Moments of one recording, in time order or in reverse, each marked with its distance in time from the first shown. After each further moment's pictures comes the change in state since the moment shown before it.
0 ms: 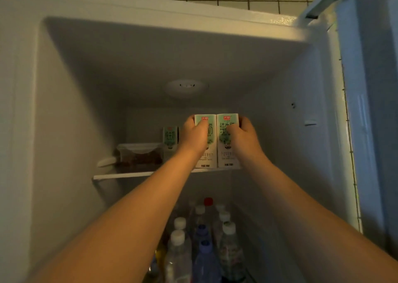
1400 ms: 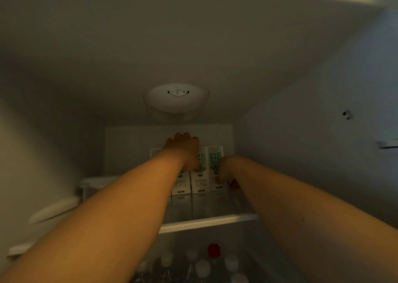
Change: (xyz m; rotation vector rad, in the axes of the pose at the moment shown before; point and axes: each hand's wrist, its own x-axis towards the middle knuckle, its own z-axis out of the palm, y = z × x) left_hand 0.181 -0.067 -0.005 1.451 -0.327 0.172; right_hand 0.165 0.088 0.051 -1.238 -0.538 0.248
